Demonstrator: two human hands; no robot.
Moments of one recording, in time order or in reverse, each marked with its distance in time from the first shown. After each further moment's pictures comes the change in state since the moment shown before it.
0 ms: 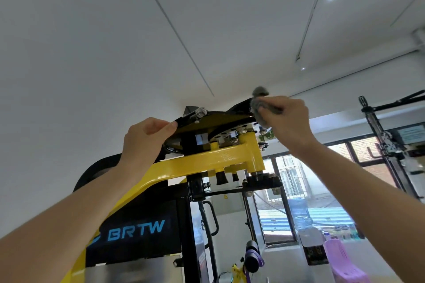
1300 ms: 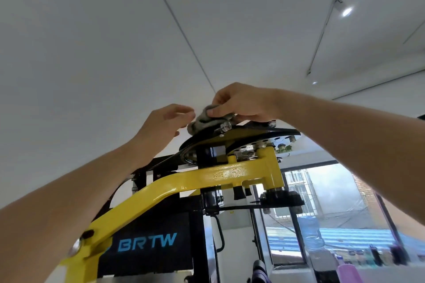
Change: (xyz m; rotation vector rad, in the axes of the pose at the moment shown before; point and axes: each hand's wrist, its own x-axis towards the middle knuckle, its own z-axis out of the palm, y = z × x) left_hand 0.031 0.044 -0.031 -0.009 -0.244 0.039; right_hand 0.073 -0.104 0.065 0.068 -0.937 0.126
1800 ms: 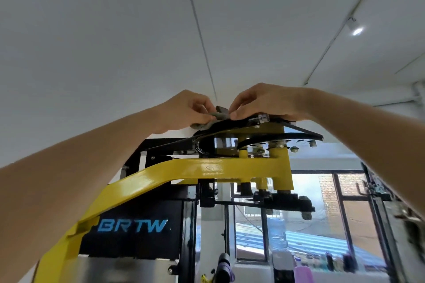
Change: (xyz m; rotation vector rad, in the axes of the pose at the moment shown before) left_hand 0.050 -0.054 -0.023 0.160 -0.306 0.094; right_hand 0.017 -0.006 0.023 -0.324 -0.067 0.096
